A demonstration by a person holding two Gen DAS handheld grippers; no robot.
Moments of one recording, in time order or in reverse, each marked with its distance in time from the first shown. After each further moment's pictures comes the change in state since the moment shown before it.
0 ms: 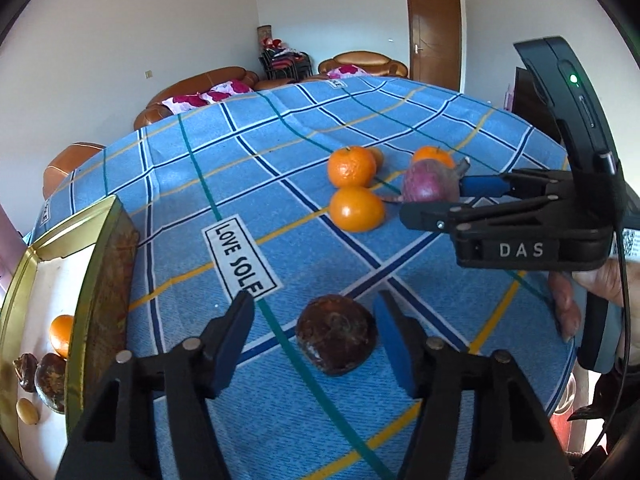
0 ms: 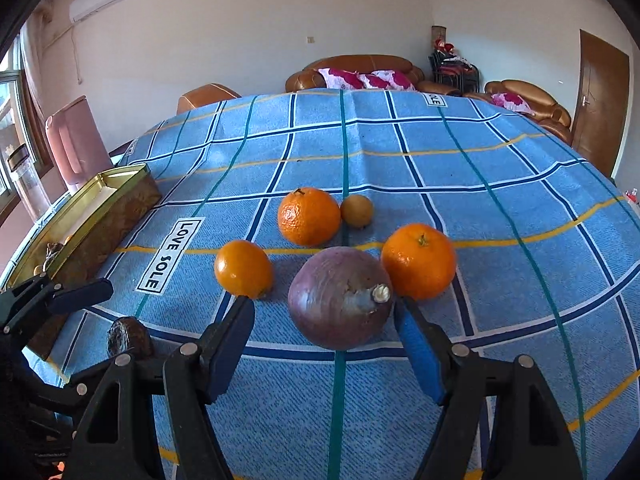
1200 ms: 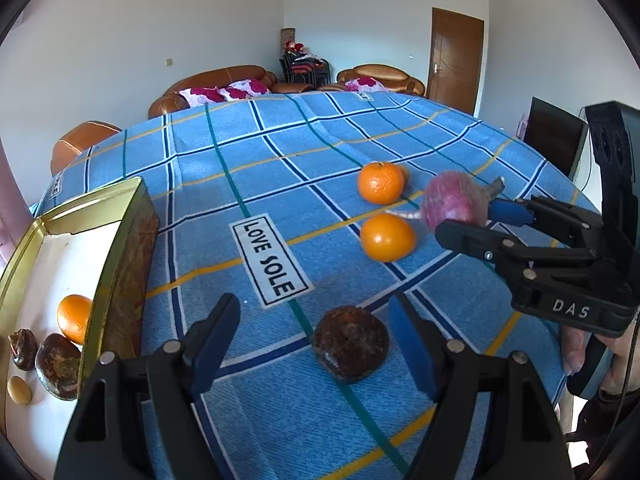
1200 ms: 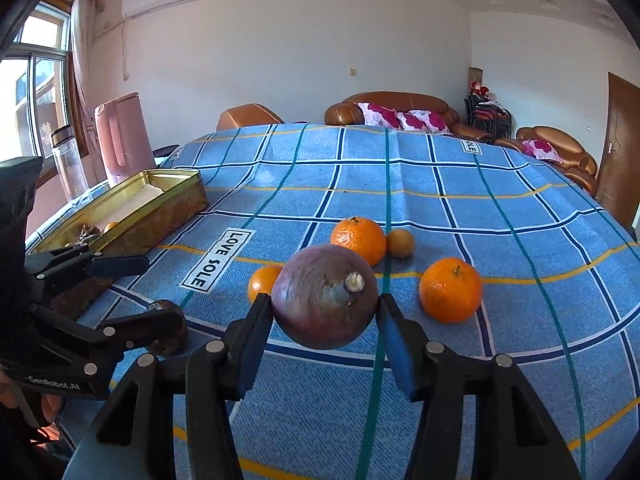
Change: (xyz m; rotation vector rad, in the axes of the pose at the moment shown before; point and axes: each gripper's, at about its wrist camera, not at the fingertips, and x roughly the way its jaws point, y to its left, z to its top) left arm -0.011 0.029 -0.005 -0.109 -0.039 0.000; right arm -0.027 0.025 -0.012 -0.125 -0.161 0.095
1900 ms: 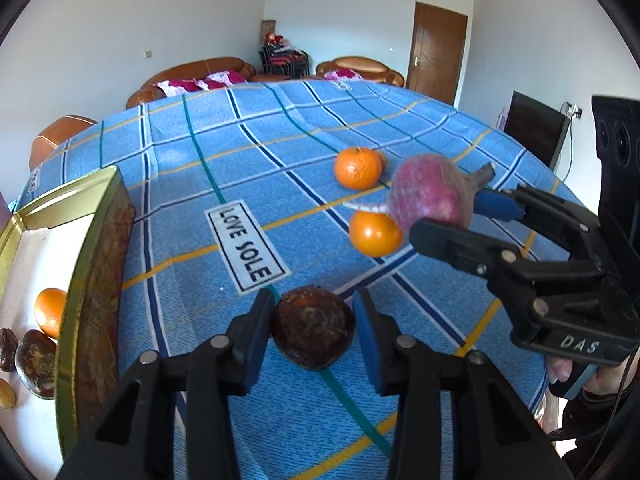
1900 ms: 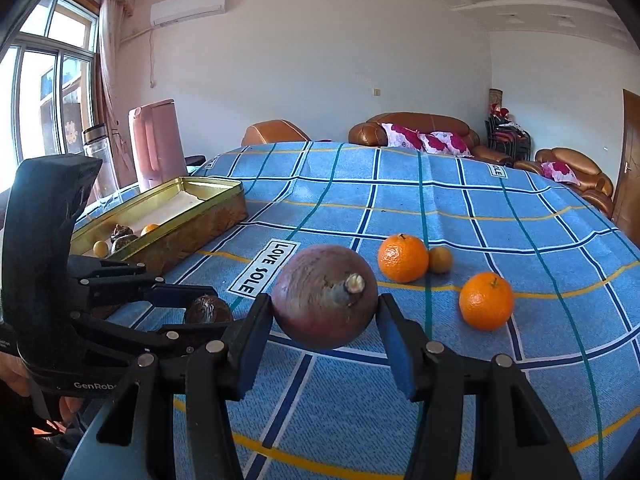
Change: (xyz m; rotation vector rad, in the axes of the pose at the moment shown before) left arm 0.003 0.000 -0.005 0.002 0.019 -0.084; right arm -0.012 0.027 -0.006 -0.065 -0.078 0.065
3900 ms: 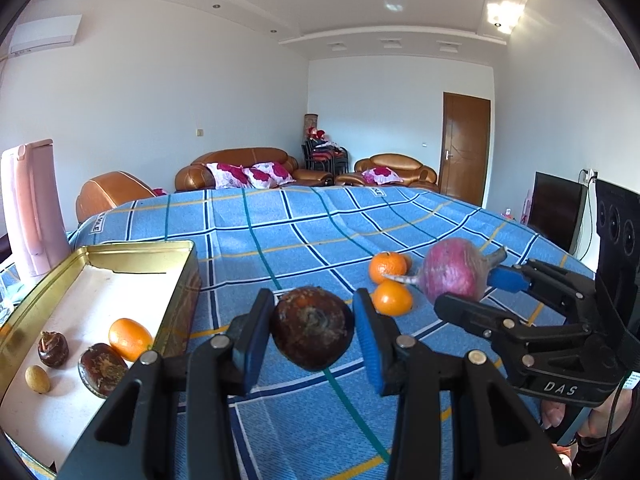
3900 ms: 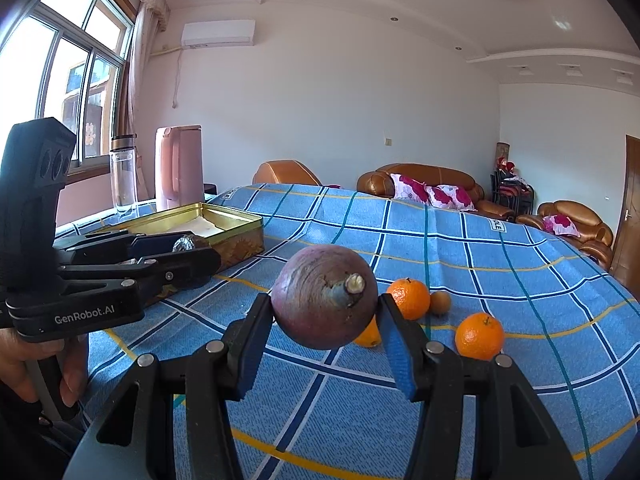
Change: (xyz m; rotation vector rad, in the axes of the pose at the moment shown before) left arm -0.057 0.006 -0.015 -0.060 -0.382 0.130; right arm -0.027 0.015 -0.009 -0.095 -0.168 -0.012
